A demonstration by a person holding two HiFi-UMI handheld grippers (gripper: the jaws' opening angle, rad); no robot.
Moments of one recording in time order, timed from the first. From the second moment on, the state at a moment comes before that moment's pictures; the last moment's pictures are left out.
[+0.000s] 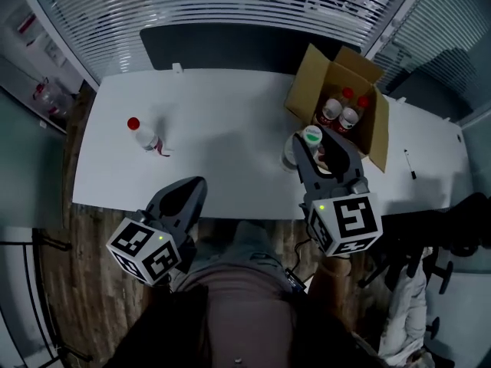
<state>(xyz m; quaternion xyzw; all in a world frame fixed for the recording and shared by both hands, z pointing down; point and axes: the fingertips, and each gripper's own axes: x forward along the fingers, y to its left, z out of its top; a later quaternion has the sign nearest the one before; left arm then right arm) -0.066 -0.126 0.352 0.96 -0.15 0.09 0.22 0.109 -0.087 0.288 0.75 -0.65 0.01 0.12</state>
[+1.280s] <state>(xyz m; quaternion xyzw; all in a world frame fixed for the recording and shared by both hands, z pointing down) -0.168 -0.161 0.344 0.88 -0.41 0.04 0.24 0.007 -0.236 0.335 0.55 -0.83 0.04 0.14</state>
